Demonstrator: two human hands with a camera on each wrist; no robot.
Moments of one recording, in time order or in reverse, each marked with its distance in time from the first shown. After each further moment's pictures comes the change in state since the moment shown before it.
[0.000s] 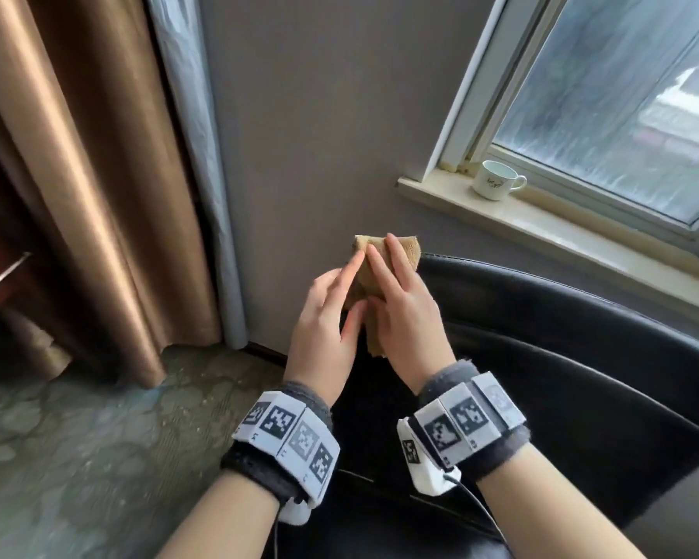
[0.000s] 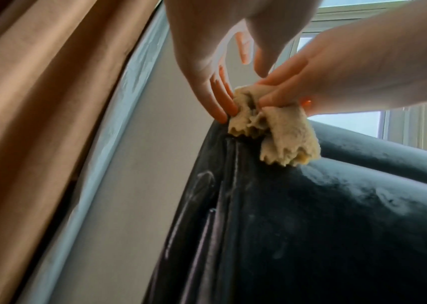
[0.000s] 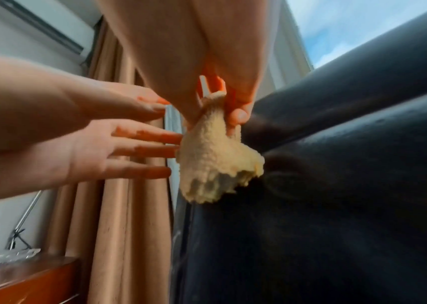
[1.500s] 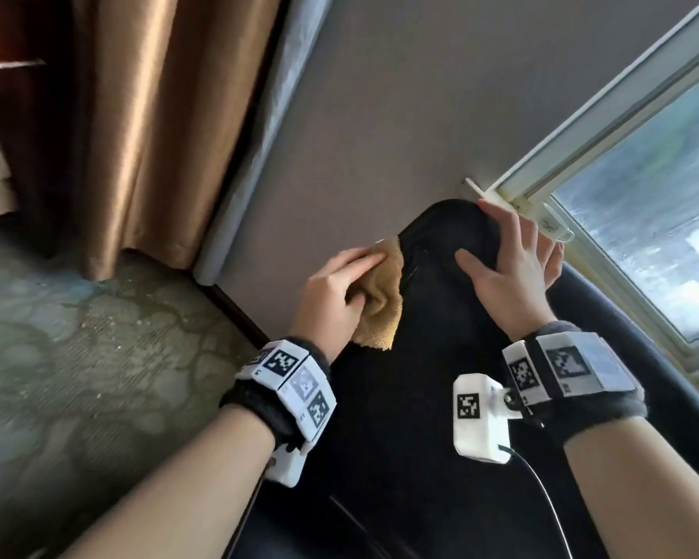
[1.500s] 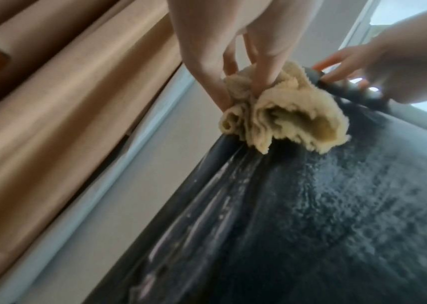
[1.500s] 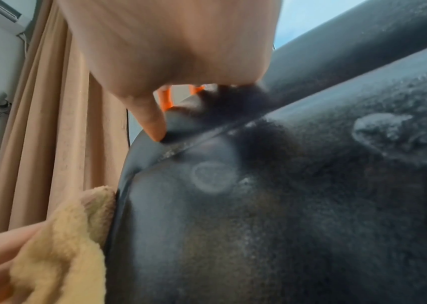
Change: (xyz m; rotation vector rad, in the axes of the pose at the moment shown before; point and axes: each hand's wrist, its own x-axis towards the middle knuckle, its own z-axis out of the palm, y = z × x) left_hand -0.060 -0.074 0.021 -0.184 0.253 -0.137; right_hand 0.012 0.027 -0.008 -0.340 -0.061 0.085
